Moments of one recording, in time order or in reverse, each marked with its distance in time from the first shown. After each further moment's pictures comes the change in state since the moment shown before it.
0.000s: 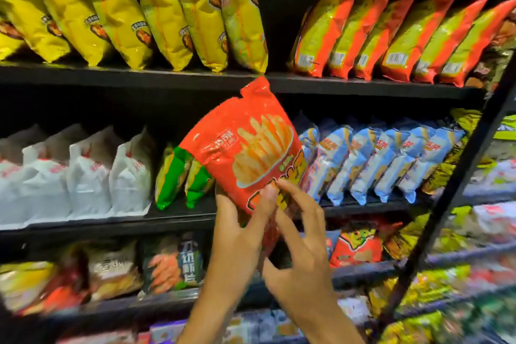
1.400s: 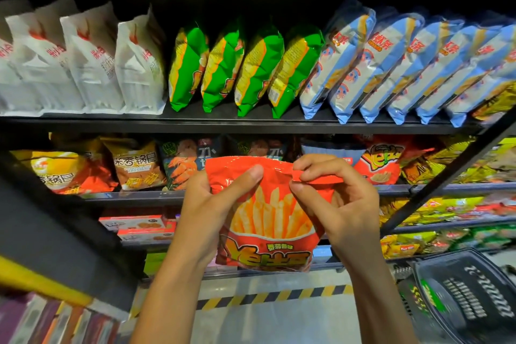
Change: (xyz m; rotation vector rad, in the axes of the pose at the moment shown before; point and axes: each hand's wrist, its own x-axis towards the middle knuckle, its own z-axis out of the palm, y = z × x) left_hand -0.068 -0.031 -0.078 0.023 0.120 -0.529; right_hand -0.056 0.002 -0.016 0.719 -0.148 0.504
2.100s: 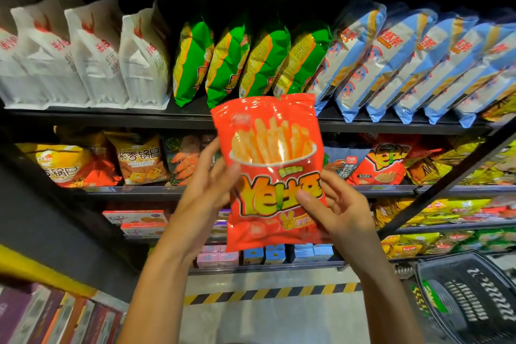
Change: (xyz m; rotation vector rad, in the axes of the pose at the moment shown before) left_hand 0.017 -0.016 -0.033 0.061 -0.186 0.020; right_hand -0.015 0.030 -0.020 -0.024 -0.062 0.488
